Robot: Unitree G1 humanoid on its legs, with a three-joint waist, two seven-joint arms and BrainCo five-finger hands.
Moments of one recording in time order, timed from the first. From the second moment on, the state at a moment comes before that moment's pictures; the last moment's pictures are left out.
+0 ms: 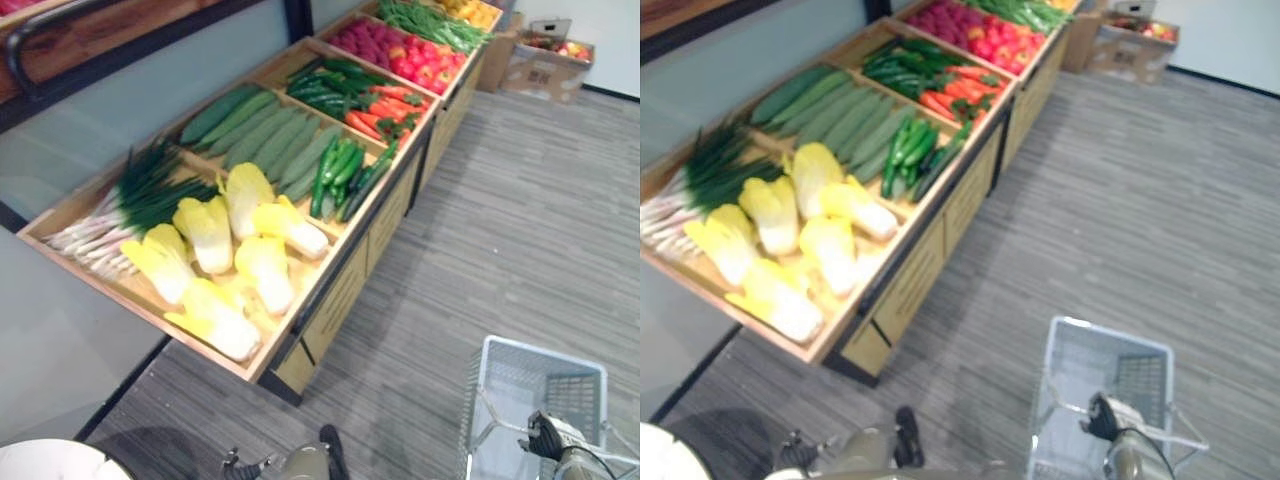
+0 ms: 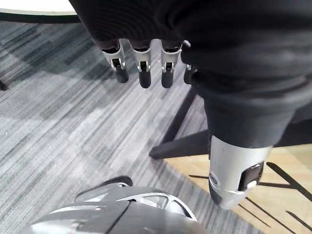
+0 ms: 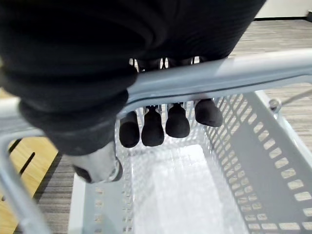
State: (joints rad) left arm 0.19 0.08 0.20 0.96 0.05 -0.10 0.24; right arm 0.21 -0.42 -0.06 0.68 -0.85 -0.14 -0.19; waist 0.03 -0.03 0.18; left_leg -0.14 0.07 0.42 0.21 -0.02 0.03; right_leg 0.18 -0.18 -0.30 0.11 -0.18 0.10
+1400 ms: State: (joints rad) left arm 0.19 0.09 0.36 0.85 0.00 -0.08 0.37; right arm 0.28 -0.34 -0.18 0.88 -0.81 -0.13 -0.21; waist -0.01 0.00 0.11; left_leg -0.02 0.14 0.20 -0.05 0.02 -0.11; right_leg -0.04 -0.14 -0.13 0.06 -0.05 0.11
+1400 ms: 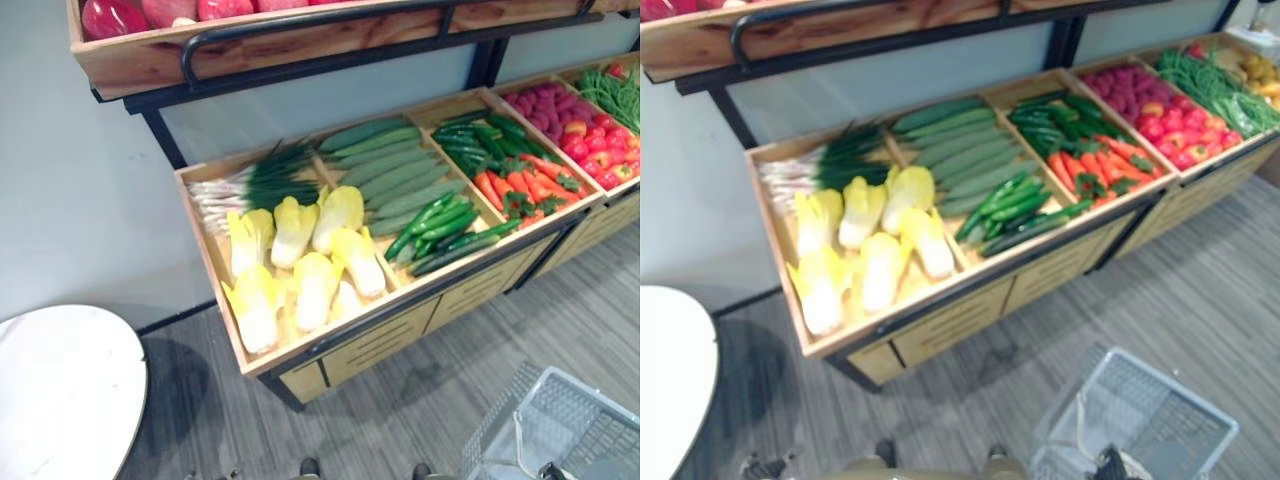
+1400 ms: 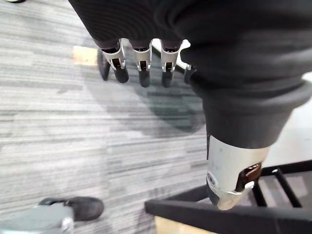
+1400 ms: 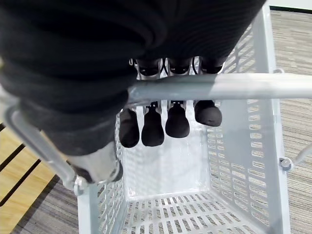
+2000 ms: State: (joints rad) left arm 0.19 0.04 0.21 0.25 0.14 -0.12 0.45; right arm 0.29 -0.33 -0.24 0.96 -0.83 -0.14 -0.22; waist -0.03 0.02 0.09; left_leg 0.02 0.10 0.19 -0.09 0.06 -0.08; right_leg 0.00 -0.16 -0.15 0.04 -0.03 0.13
